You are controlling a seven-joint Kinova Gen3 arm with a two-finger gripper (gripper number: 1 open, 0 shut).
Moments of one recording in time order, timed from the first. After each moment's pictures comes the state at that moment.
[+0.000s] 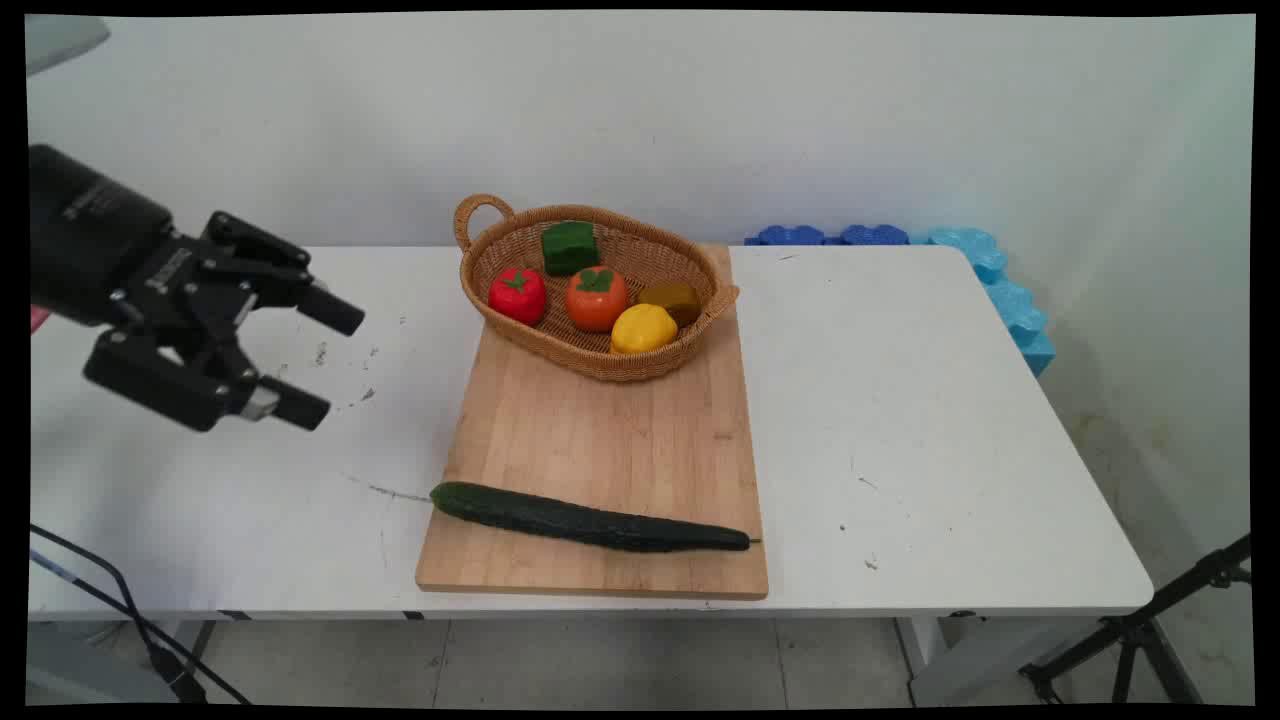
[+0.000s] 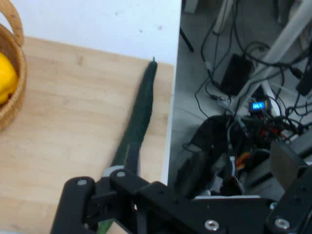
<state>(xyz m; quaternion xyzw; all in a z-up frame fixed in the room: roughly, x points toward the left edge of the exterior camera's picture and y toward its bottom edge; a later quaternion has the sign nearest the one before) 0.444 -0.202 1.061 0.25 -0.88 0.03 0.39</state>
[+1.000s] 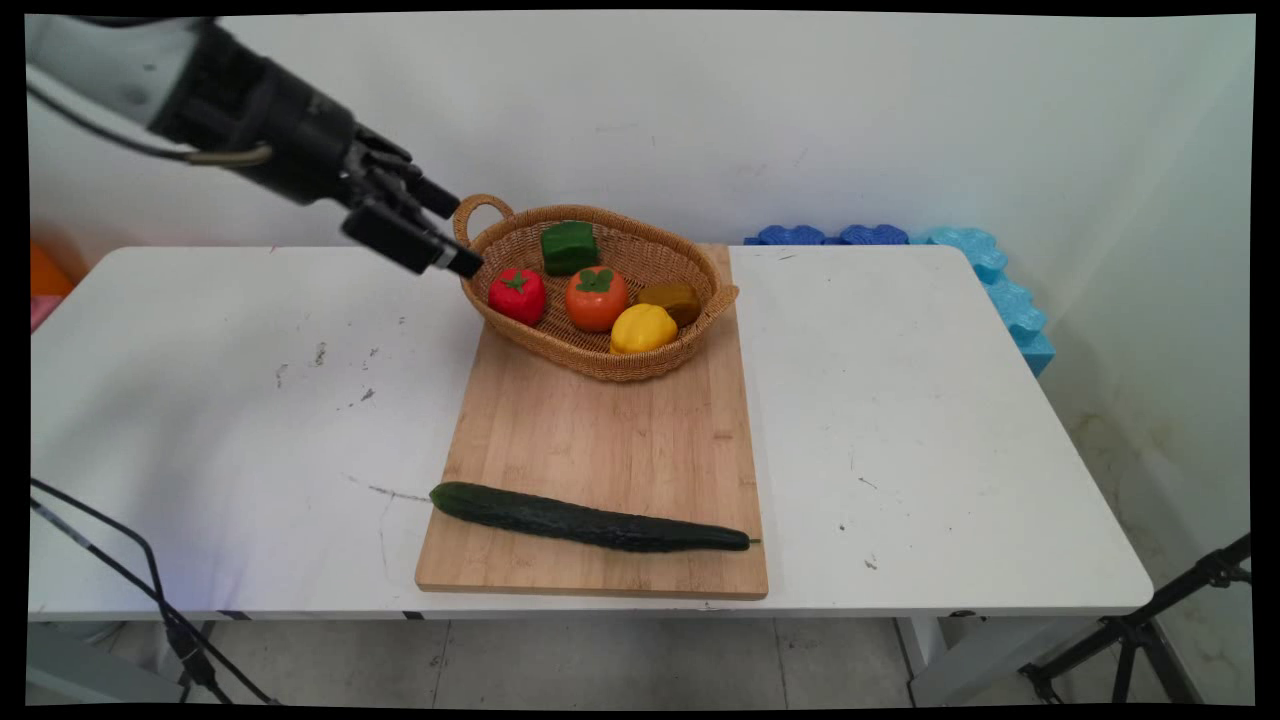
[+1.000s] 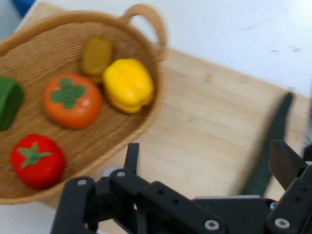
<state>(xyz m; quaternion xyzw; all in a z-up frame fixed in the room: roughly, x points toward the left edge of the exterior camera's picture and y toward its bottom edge) 0.408 -0.319 1.061 0.36 -0.87 0.12 0.33</state>
